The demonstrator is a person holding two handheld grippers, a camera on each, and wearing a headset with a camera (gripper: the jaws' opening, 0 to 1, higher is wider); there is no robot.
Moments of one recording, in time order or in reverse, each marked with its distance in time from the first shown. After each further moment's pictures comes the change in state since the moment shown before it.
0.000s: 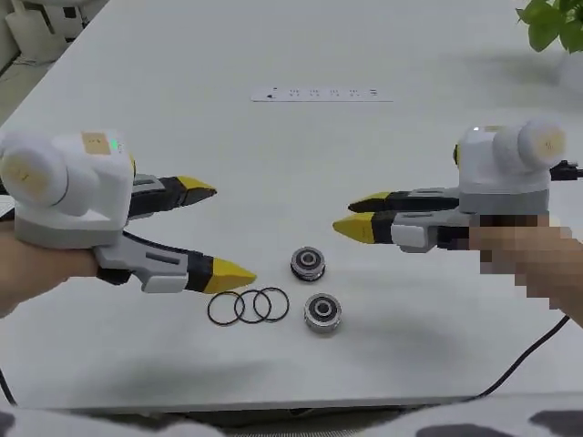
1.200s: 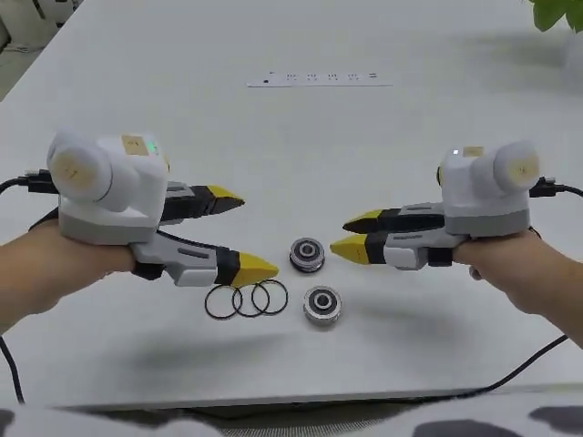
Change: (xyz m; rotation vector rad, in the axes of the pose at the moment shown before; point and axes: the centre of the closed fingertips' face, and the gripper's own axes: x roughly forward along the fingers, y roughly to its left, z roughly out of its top) left arm 0.036 -0.005 -0.014 -0.061 0.018 -0.063; right arm 0.015 -0.006 -0.045 -0.030 0.080 0.014
